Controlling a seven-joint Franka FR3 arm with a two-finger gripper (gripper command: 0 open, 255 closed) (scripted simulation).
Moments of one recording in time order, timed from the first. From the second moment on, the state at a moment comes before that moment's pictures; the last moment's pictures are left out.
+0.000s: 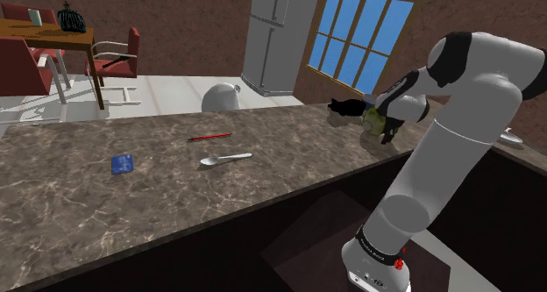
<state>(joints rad) -0.02 0.02 -1.20 -2.37 -0.09 2.71 -1.55</state>
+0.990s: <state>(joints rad) -0.10 0.13 -1.11 -2.38 0.15 2.77 -1.71</state>
